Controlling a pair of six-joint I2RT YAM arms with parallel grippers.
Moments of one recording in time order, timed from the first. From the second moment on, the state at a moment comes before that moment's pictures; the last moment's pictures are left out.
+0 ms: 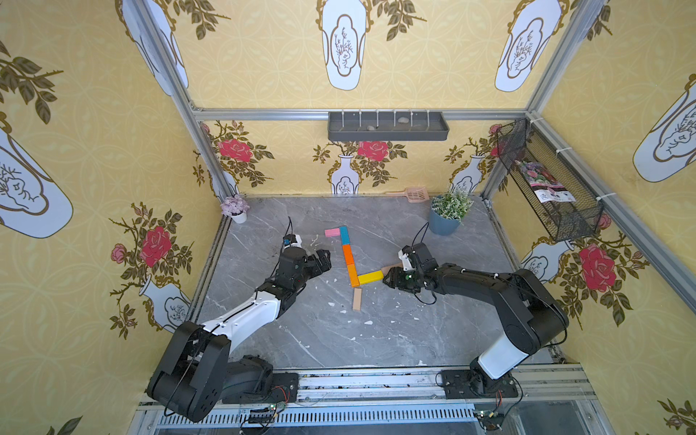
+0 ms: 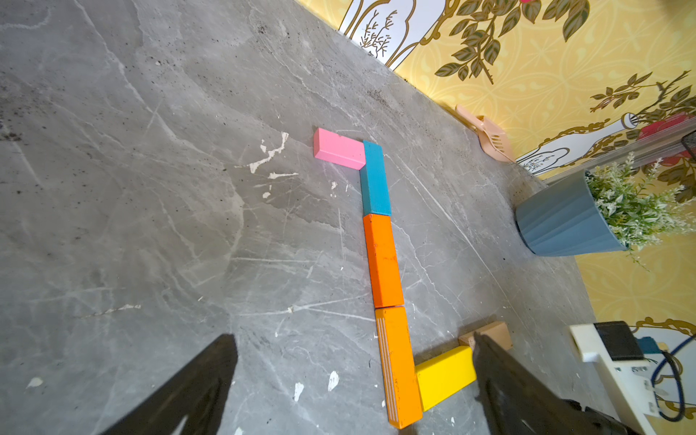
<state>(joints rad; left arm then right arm) -0.43 1.28 0.57 0.18 -0.05 -0.72 0.59 1.64 0.78 -0.11 -0.28 0.64</state>
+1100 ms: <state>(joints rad) -0.44 1.28 0.56 0.18 -0.05 -0.71 0.59 1.53 0.90 -0.27 -0.20 0.63</state>
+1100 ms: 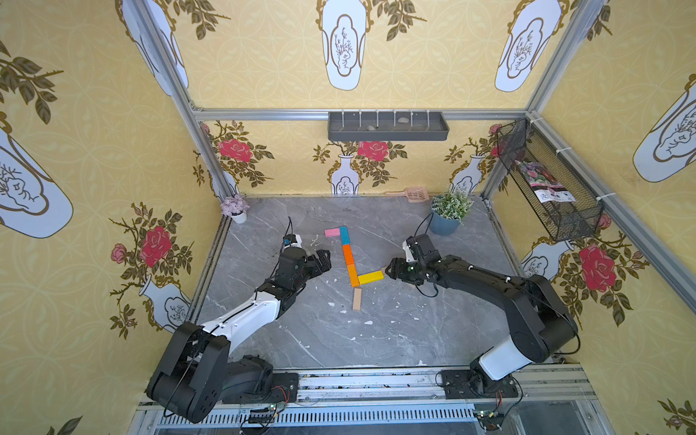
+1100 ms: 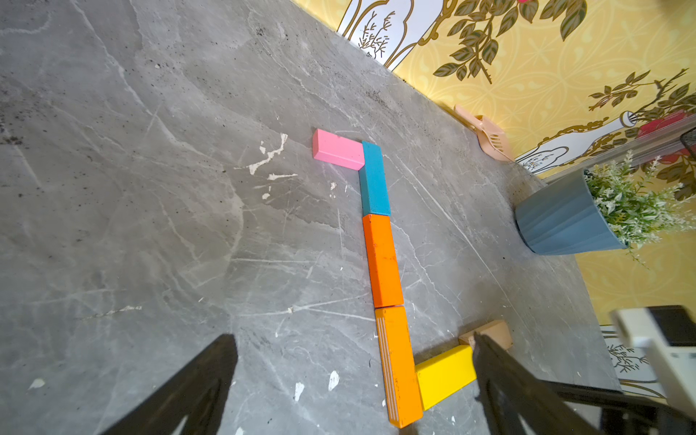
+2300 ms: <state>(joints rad) -0.59 1.35 0.64 0.18 -0.05 -0.45 0.02 1.43 0.12 0.95 0.21 0.06</state>
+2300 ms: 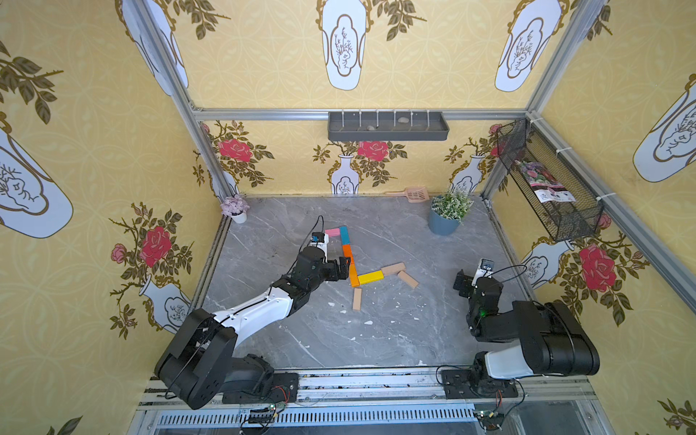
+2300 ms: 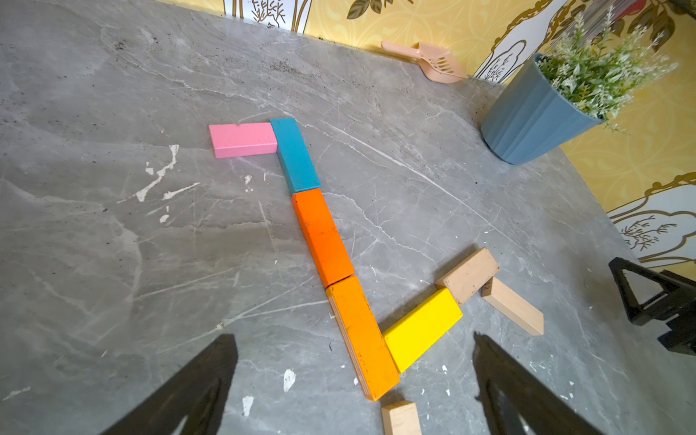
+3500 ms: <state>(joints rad) -0.03 1.38 0.15 0.92 -0.36 0.04 -0.02 1.43 0.15 0.96 0.09 0.09</state>
